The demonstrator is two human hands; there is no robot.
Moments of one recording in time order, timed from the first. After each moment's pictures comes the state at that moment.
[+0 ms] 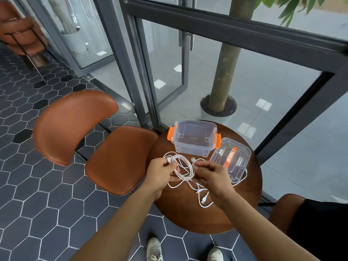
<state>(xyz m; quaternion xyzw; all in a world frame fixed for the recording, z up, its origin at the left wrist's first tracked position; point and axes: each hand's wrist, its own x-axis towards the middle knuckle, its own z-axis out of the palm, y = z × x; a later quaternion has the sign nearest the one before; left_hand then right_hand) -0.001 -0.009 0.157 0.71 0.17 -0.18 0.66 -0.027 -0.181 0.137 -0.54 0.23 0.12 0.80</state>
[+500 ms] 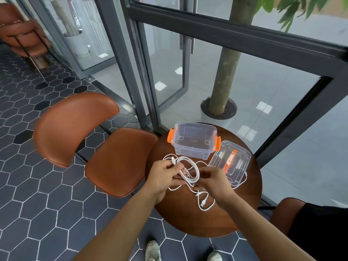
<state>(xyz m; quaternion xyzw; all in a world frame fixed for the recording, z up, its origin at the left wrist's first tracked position) -0.005 -0.015 0.162 0.67 0.16 -0.21 0.69 -0.025 -0.192 0.130 -0.73 0.09 0.14 0.67</state>
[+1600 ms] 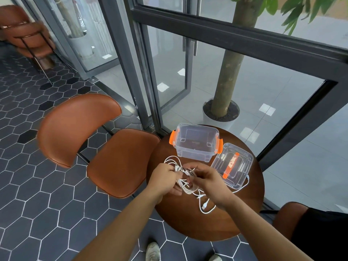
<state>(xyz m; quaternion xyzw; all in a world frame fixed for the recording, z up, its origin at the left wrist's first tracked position) 0.004 -0.012 0.162 0.78 0.15 -0.26 0.54 -0.016 -0.184 0.134 -0.72 -0.03 0.15 0.68</state>
